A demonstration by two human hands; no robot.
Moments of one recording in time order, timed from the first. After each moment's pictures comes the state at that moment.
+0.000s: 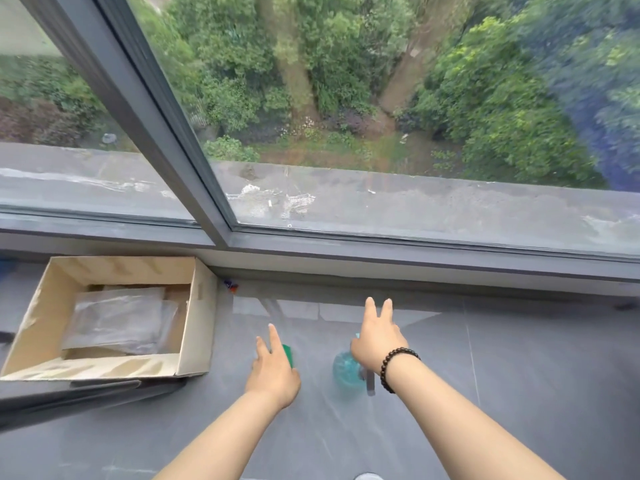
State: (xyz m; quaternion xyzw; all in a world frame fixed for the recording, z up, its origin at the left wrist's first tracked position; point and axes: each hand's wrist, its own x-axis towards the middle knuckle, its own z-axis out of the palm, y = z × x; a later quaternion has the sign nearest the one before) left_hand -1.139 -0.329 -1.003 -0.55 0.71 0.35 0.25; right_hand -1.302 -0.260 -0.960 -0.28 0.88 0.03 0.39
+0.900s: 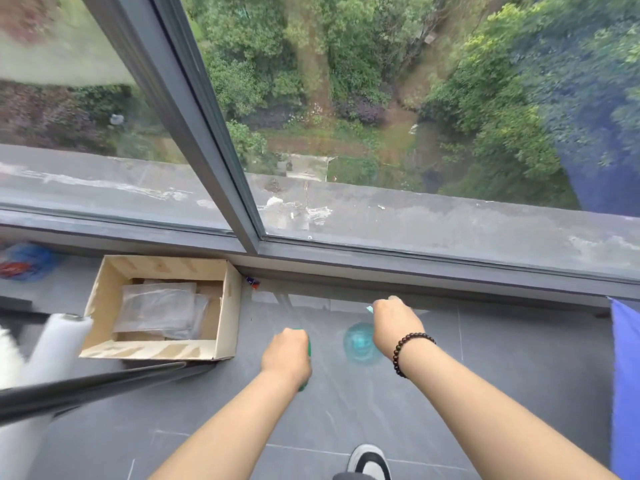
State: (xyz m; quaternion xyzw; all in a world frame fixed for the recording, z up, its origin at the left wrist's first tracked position) left_hand -1.144 -0.351 -0.884 -0.45 0.81 0.23 0.29; right_hand -1.303 -0.283 -0.839 -0.38 0.87 0.09 0.31
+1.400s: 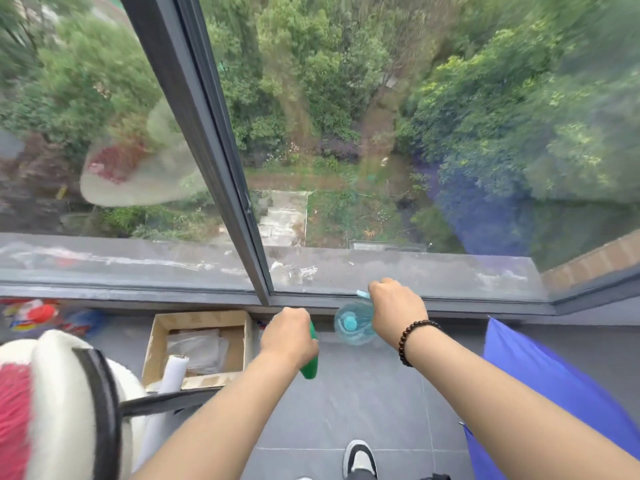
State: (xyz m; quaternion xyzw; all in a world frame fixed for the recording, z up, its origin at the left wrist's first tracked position) left_hand -1.147 -0.386 -0.568 -0.42 0.86 0.22 0.19; right_hand -1.286 -0.293 -0.501 -0.43 0.88 0.06 0.19
